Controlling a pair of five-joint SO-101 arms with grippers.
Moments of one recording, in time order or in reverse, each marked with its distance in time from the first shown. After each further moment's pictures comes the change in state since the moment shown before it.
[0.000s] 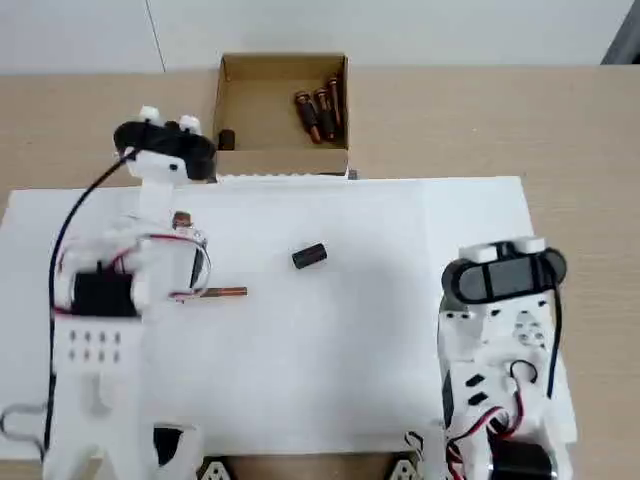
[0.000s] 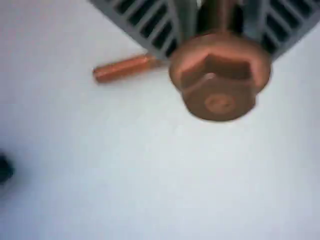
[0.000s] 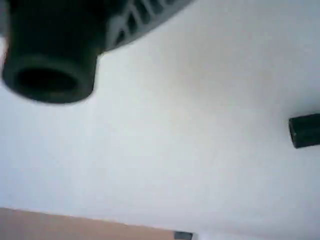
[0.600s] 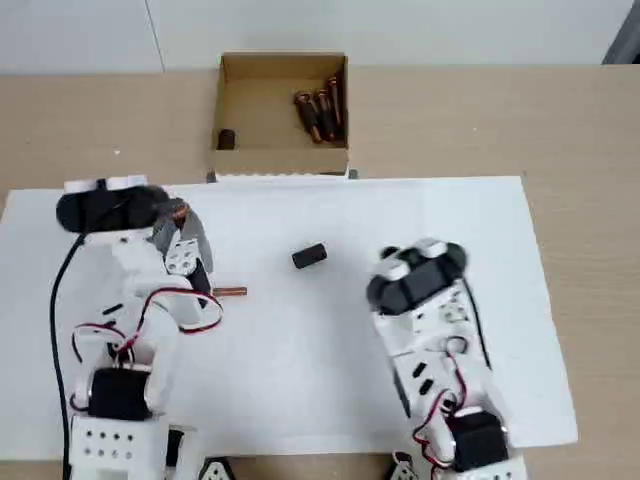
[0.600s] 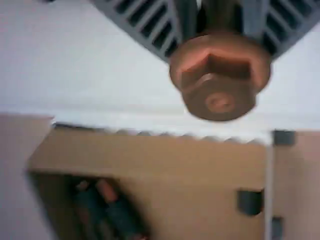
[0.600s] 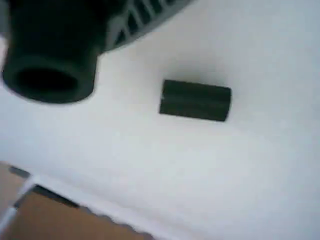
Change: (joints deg) left arm 3.0 -30.5 29.6 -28.5 22.8; right arm -22.5 -5.0 24.1 -25.9 0.0
